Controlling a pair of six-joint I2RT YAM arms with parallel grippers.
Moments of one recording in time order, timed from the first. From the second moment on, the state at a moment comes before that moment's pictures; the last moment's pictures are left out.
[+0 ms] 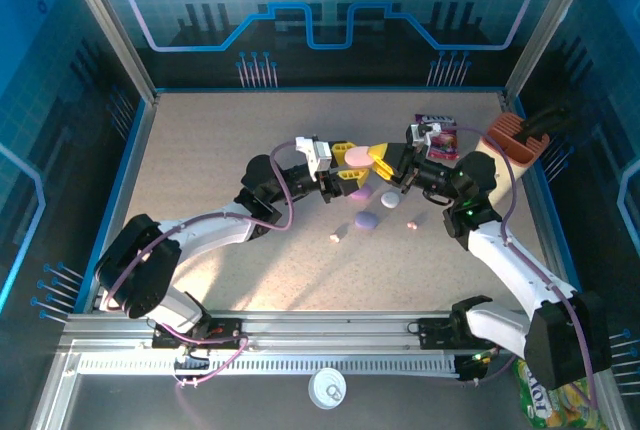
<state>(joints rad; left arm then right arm) -0.66 1.52 0.83 1.01 0.61 -0.14 0.27 1.09 0.67 0.66 -0.90 1.60</state>
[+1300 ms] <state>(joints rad) -0.66 1.31 0.77 0.63 0.63 -0.22 0.44 1.03 1.12 -0.48 -0.69 0.07</state>
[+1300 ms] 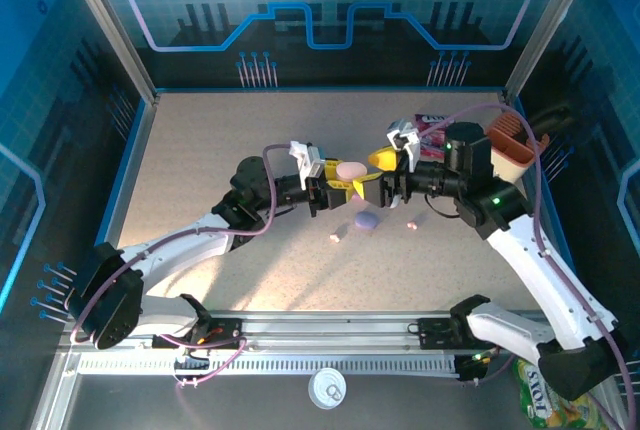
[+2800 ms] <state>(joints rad) -0.58 1.32 0.63 0.71 0.61 -0.23 0.27 0.95 0.92 -0.34 -0.45 0.30</state>
